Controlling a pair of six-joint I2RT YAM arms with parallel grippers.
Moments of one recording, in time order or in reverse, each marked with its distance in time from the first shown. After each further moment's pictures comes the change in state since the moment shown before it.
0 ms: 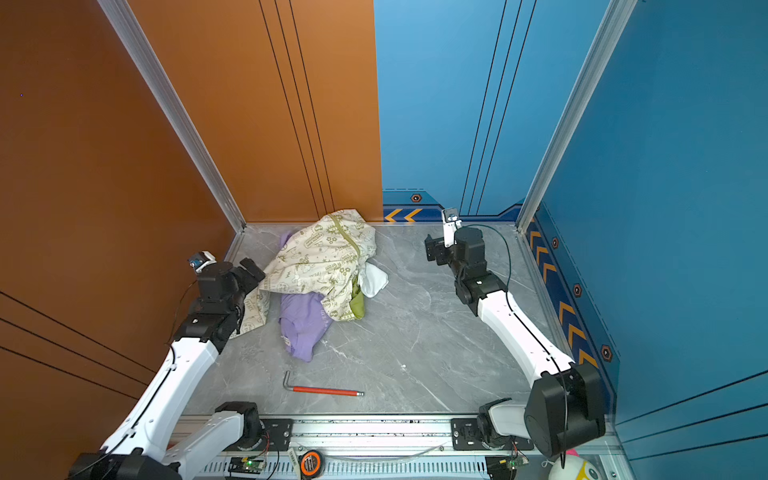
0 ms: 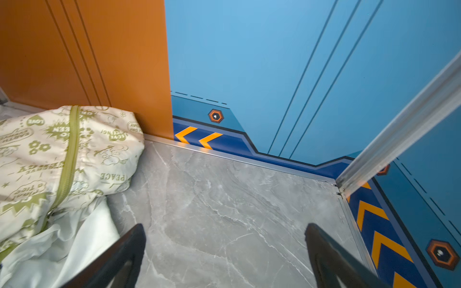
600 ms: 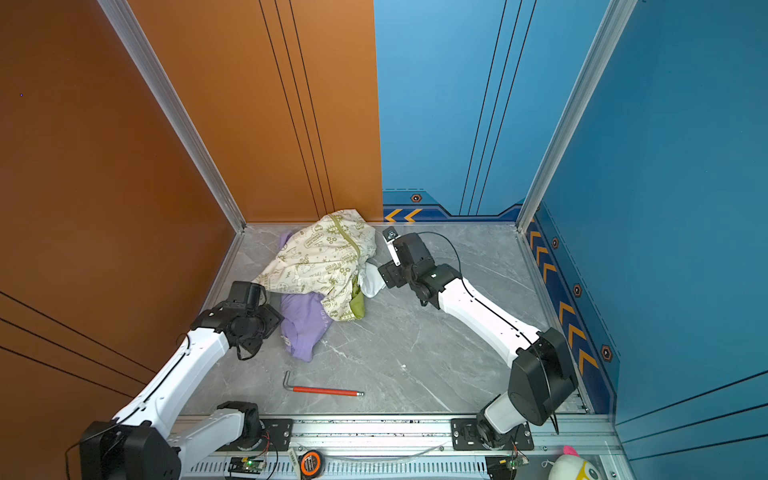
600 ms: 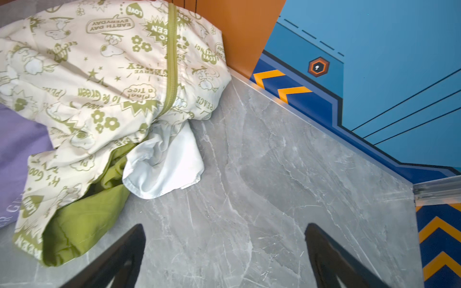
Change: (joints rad) left arm -0.061 0.111 -0.044 -0.493 0.306 -0.334; right arm 0.314 0.157 0.154 -0.331 0.060 0.023
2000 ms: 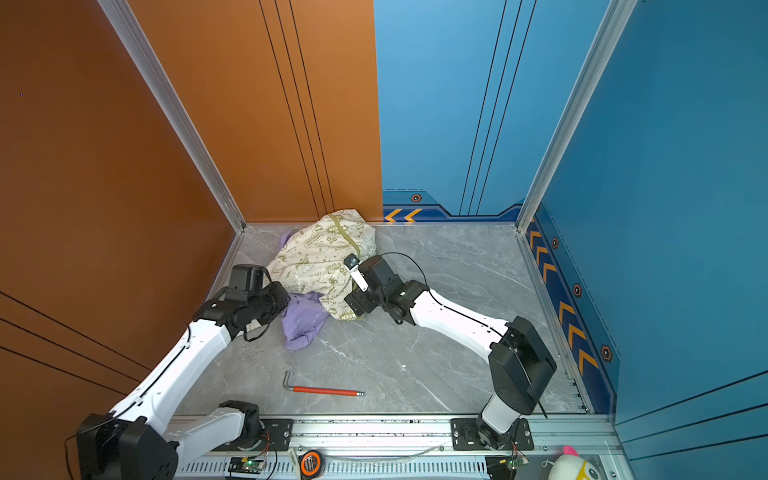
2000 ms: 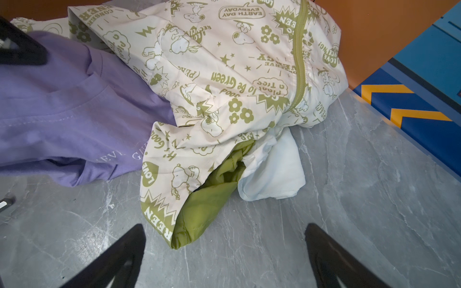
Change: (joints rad) left arm -0.066 0.012 0.132 0.232 0.090 0.143; right arm 0.187 0.103 -0.020 0.085 -0.141 0.022
